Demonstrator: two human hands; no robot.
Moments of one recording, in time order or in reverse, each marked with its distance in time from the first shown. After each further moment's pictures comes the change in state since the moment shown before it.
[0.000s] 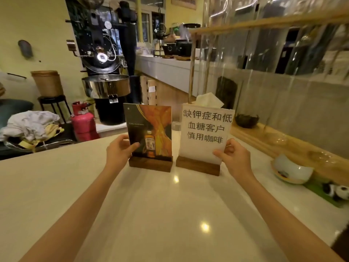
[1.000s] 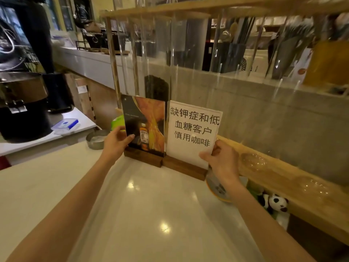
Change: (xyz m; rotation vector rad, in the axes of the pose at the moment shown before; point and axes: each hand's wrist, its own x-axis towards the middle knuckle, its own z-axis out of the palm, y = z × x) left_hand 0.102 0.055 0.243 -0.075 -0.338 0.097; right_hand 0.068 0.053 -0.114 -0.088 0.288 0.202
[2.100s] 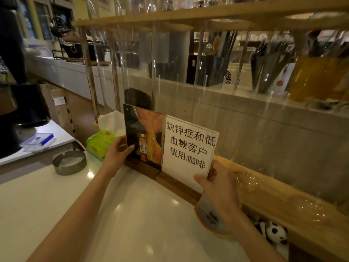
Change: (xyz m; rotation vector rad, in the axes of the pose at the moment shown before) left_hand 0.051 -0.002 0.063 -0.174 -0.095 0.085; right_hand 0.006 0.010 -0.013 -0.095 0.032 -0.010
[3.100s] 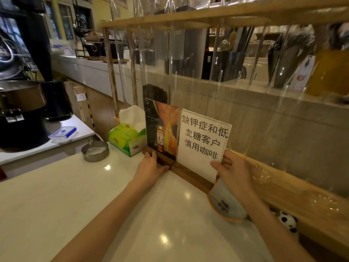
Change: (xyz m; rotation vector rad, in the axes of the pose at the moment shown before) left_hand -0.059 0.000 0.036 0.757 -0.213 -0.066; right_hand 0.008 0.000 -0.009 0.142 -0.095 -0.114
